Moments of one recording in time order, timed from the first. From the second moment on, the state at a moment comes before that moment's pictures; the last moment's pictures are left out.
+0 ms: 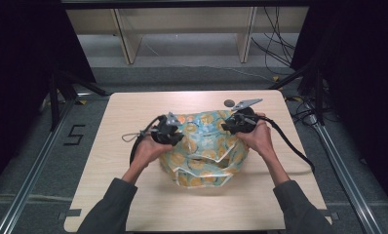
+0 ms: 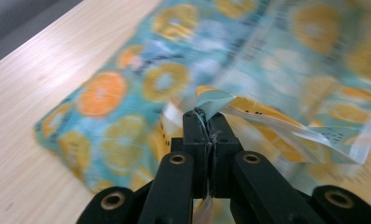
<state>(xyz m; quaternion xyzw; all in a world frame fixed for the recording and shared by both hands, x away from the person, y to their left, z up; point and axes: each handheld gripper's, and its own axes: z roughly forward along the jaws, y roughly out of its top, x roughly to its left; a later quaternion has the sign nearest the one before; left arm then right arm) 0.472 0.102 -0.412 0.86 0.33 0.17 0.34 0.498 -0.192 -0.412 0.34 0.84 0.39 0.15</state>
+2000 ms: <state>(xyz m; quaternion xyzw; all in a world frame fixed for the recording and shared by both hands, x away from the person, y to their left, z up) 0.433 0.065 -0.465 0.93 0.24 0.17 0.23 0.505 -0.168 -0.433 0.31 0.89 0.29 0.15</state>
